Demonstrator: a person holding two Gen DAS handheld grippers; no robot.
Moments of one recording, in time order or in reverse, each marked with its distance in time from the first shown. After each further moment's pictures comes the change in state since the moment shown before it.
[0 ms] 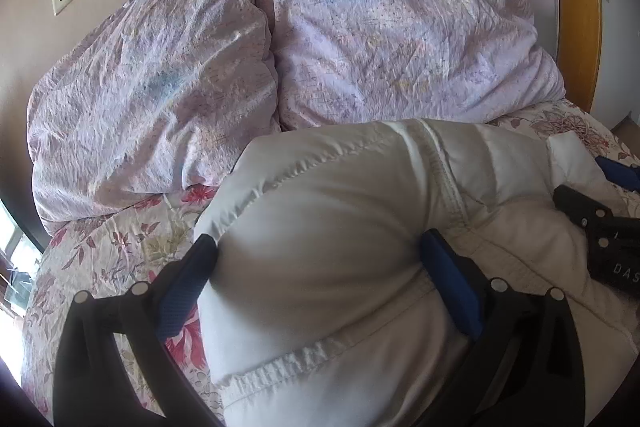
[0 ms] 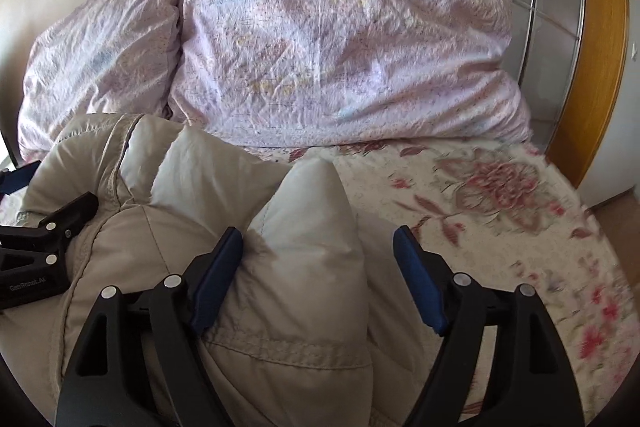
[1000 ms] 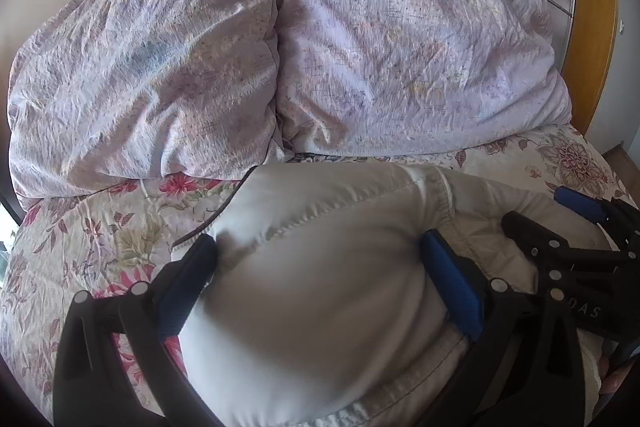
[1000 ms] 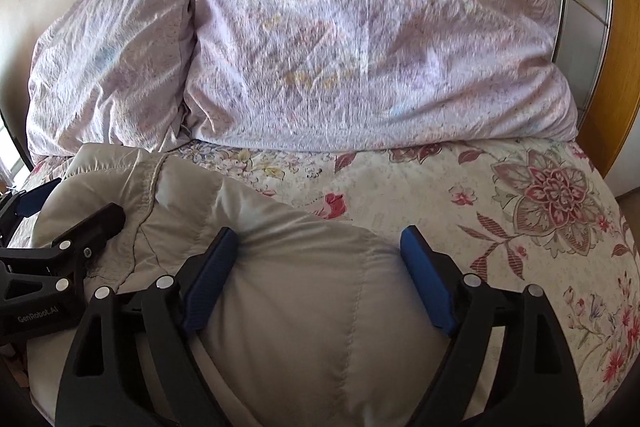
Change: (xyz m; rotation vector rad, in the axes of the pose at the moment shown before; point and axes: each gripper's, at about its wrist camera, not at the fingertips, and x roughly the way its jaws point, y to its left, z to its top) left arm 0.036 0.011 0.021 -0.095 0.078 -0.062; right arm 0.064 0.022 0.020 0.038 0.153 0.127
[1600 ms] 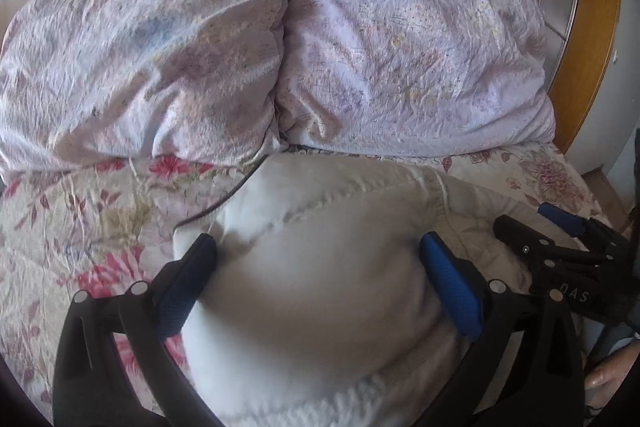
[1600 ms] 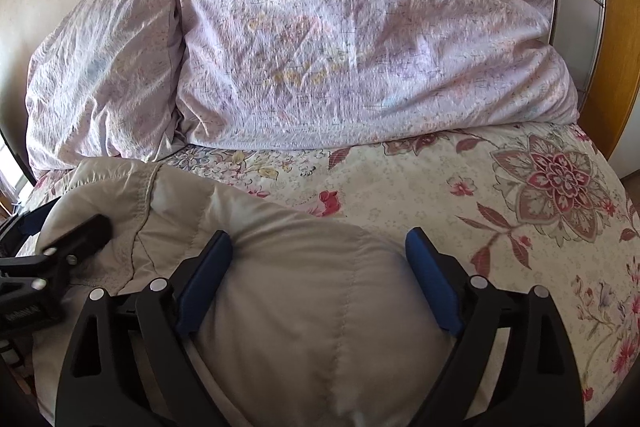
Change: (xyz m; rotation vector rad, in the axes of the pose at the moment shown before) left arm -0.014 0.027 -0.007 -0.119 0.029 -0.144; right arm -0.017 -0.012 0.000 0.089 0.030 0.047
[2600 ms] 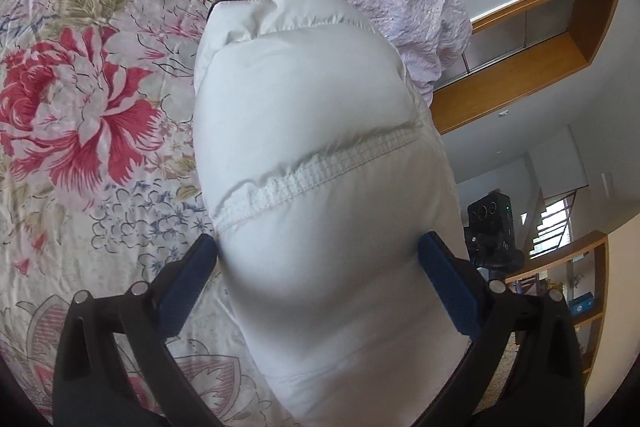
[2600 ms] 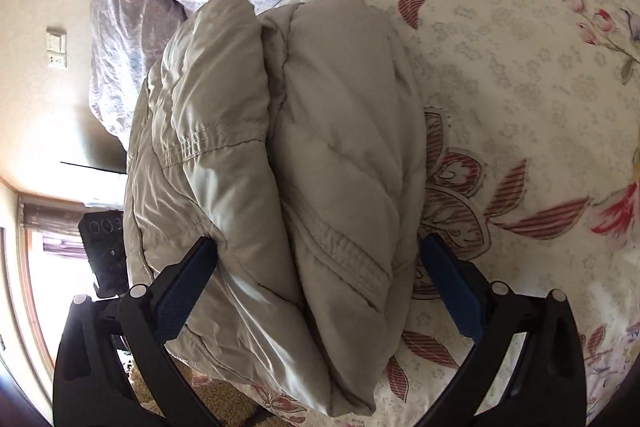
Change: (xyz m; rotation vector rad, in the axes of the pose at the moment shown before) left arm -0.021 0.089 -0.069 -0.340 0.299 -0.643; right arm -0.015 -0.076 -0.058 0.390 0.494 0.491
